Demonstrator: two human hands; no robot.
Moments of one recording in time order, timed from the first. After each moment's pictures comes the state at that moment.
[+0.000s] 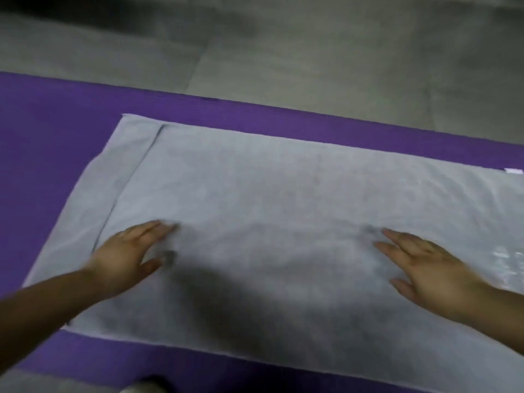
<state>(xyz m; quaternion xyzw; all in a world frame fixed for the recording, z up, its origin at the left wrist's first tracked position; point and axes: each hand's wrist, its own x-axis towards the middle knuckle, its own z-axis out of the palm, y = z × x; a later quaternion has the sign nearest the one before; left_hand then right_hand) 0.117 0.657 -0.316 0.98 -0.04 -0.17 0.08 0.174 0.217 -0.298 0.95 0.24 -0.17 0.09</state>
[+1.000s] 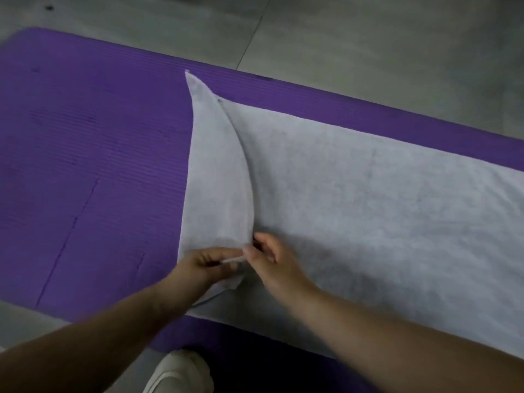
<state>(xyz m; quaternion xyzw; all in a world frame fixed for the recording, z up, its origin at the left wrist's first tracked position) 0.072 0.616 -0.316 0.62 0.23 -0.23 0.71 0.117 0.477 -0.319 0.75 -0.03 -0.39 -0.53</state>
